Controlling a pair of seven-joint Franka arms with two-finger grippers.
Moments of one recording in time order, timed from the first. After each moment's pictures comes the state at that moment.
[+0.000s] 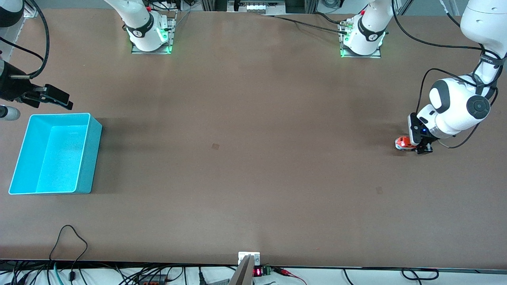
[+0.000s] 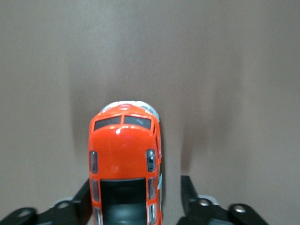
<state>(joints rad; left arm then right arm) 0.38 0.41 -0.10 -2.23 0.13 2.62 1.78 0.04 0.08 -0.05 -1.54 0.02 1.58 0.05</state>
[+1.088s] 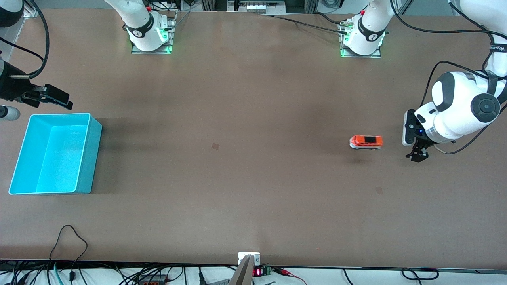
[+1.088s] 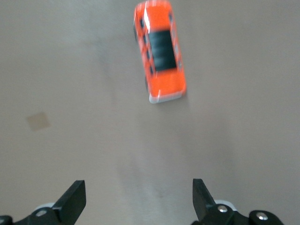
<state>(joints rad) 0.34 0.28 -0.26 -2.05 0.13 2.30 1.77 0.04 0.08 -0.06 -1.54 0.02 1.58 0.05</state>
